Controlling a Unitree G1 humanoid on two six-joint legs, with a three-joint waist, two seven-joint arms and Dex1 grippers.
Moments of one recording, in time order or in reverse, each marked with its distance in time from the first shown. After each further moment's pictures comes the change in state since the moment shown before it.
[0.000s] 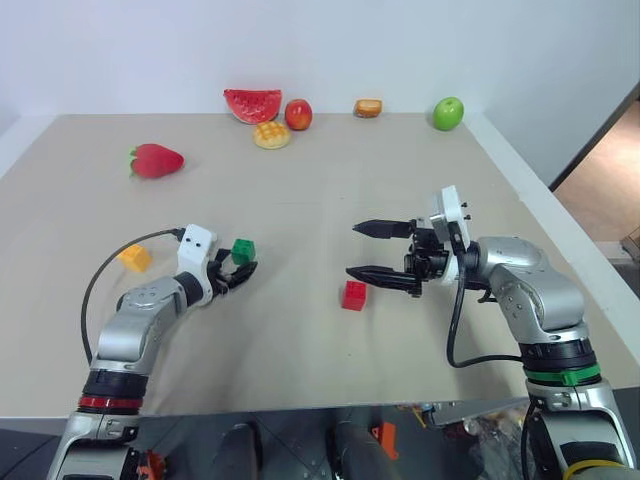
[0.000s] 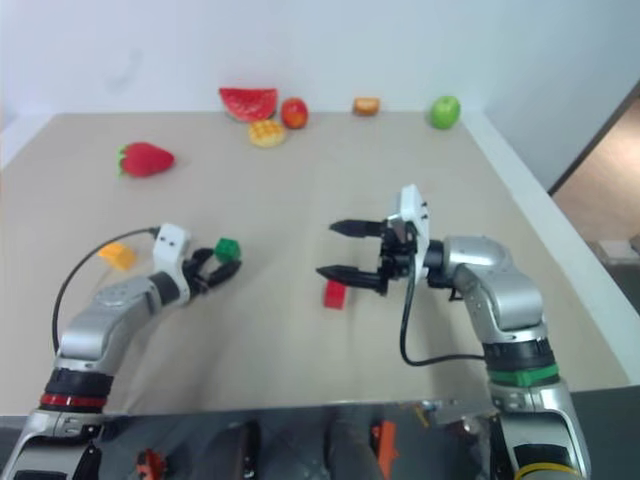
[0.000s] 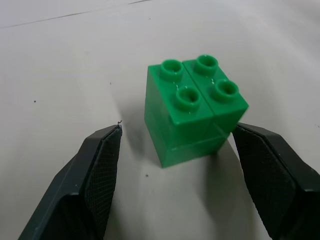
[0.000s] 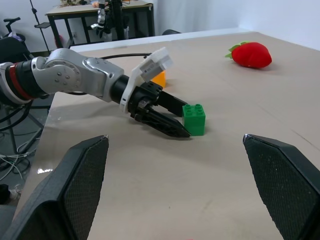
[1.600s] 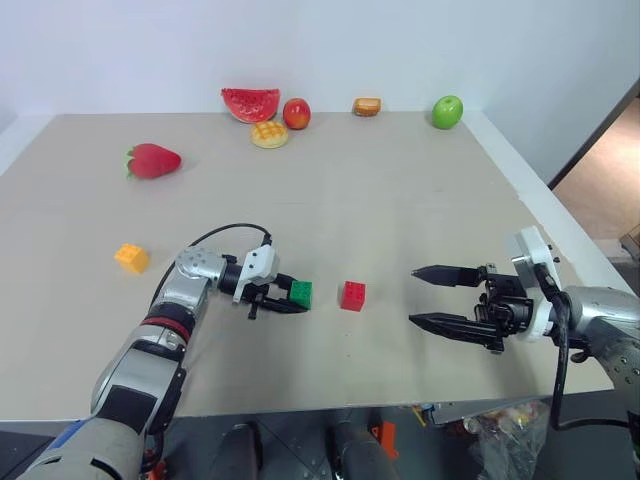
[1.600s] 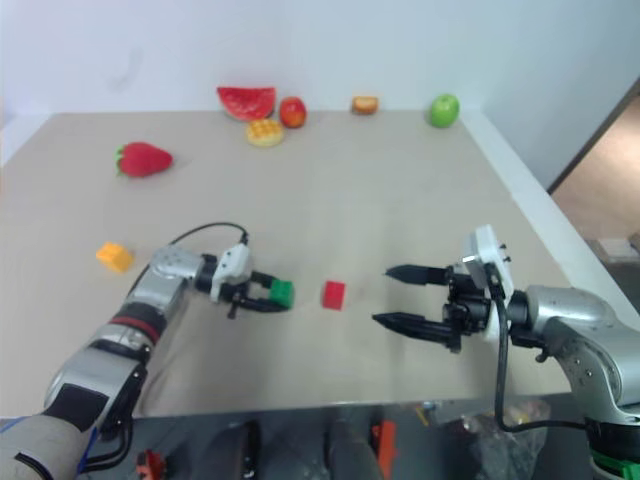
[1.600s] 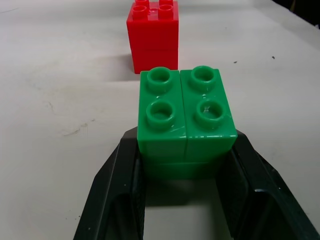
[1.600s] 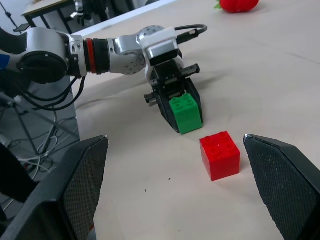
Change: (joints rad) left arm -0.472 -0.085 -0.238 0.950 0.198 -0.978 -0.997; right arm 0.412 -0.286 -0.286 -0.310 0.294 0.225 -0.053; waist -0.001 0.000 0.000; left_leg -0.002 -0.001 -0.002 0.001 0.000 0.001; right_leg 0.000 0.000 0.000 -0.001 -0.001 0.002
